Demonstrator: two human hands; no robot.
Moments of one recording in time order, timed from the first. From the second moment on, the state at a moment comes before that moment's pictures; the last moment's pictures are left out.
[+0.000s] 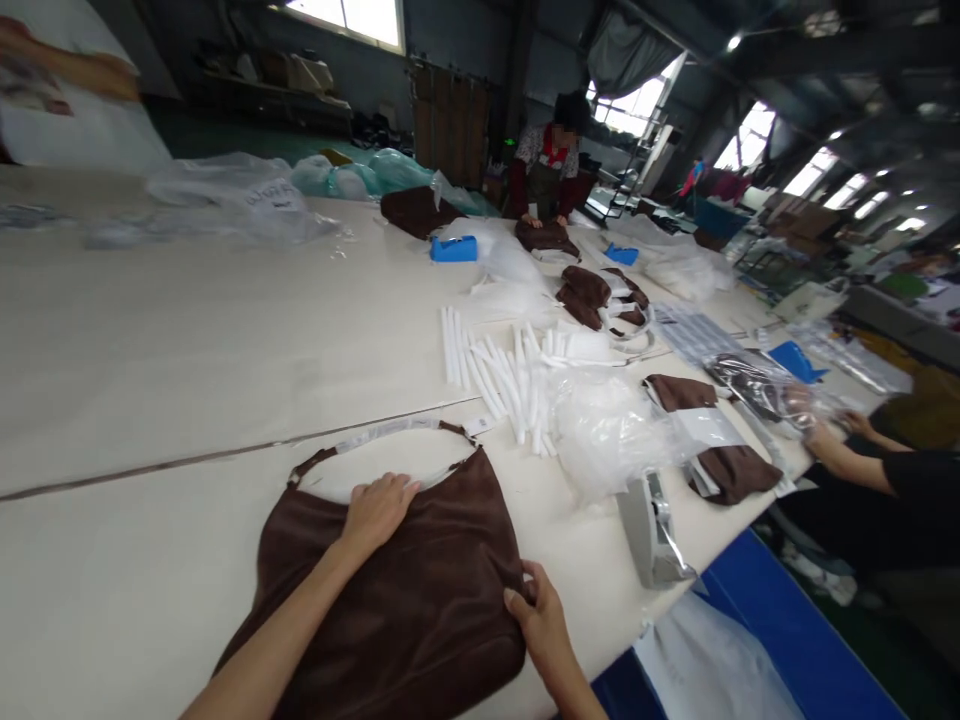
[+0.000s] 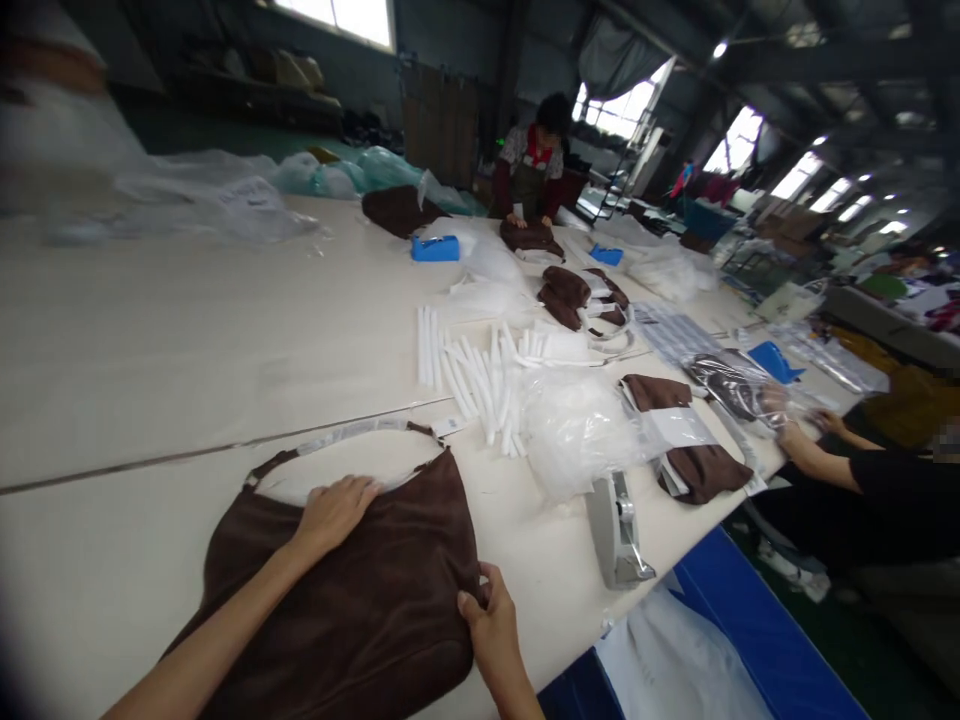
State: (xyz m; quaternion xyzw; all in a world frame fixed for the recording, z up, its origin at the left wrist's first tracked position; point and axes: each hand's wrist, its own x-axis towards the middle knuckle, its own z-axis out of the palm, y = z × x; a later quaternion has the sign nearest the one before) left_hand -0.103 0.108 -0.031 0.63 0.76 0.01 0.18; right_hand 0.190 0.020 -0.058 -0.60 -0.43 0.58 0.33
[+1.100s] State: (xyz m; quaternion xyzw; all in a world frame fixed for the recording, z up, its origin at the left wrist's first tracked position) left_hand -0.116 0.146 -0.021 0.66 0.72 0.22 0.02; right_hand 0.087 0.255 -0.035 -0.58 -0.45 0.65 0.19
